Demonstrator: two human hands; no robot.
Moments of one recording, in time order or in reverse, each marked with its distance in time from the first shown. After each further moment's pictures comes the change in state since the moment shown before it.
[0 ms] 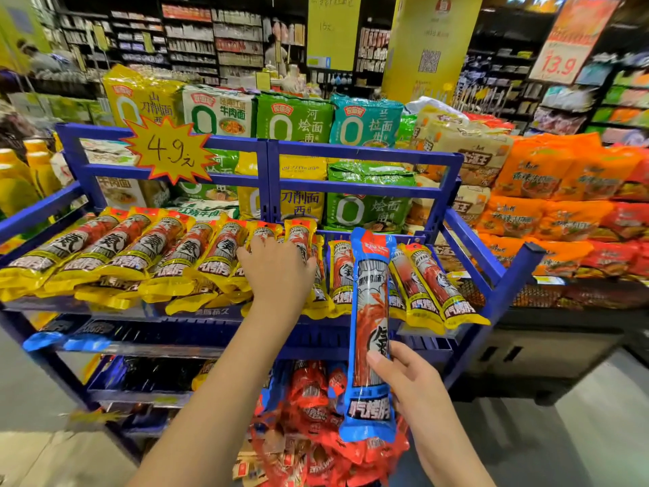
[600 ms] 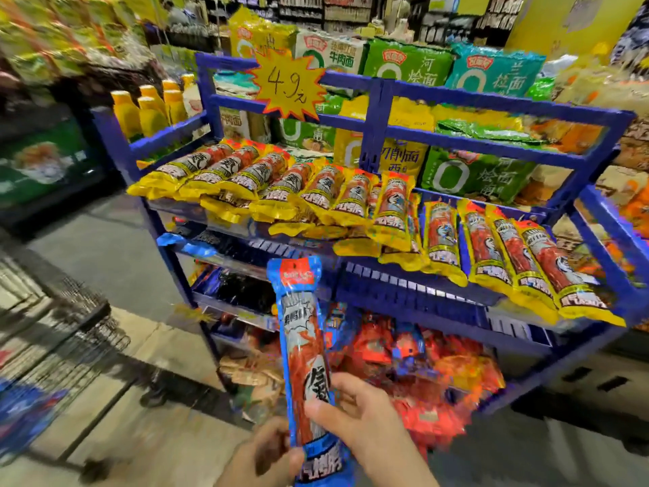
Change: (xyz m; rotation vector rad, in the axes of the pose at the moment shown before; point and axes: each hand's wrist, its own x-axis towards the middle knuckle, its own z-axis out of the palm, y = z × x) left_hand -0.264 -0.145 0.027 -1.300 -0.850 -0.398; right_hand -0.039 0.084 0.082 -0.181 -0.529 0.105
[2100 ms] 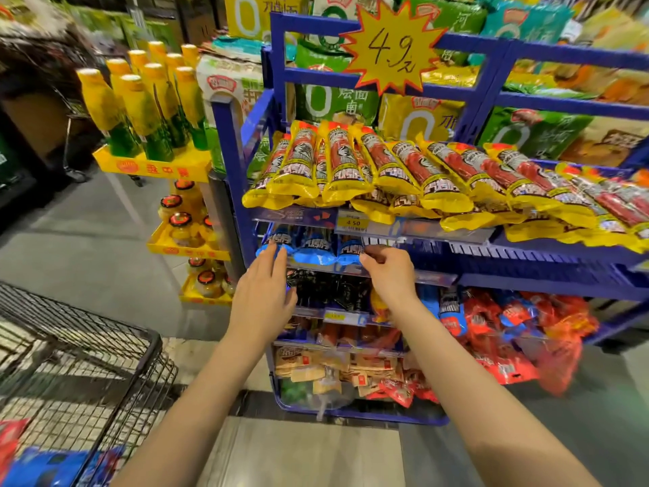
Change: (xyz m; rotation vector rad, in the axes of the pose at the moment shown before) left_hand 0.127 0.027 -0.321 1.309 0.568 0.513; right_hand 0.256 -0.037 0.152 -0.475 0.763 -0.011
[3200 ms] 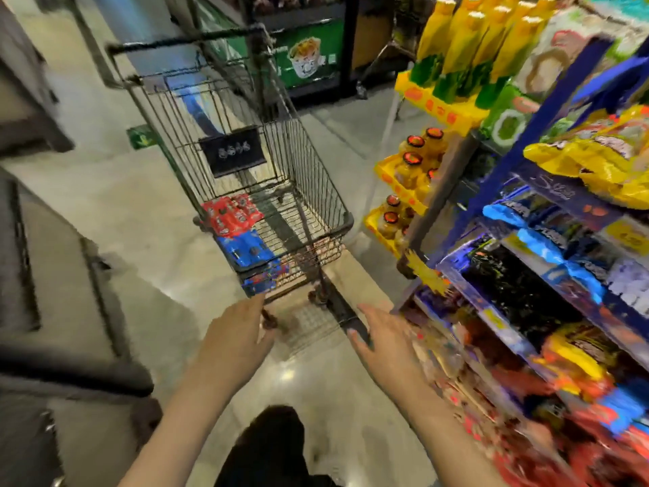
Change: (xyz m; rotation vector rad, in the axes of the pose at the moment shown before) left_hand -0.323 -0.003 -0.061 -0.082 -0.172 -1.002; right_hand -0.204 0.037 0.087 -0.514 -0.940 -0.841
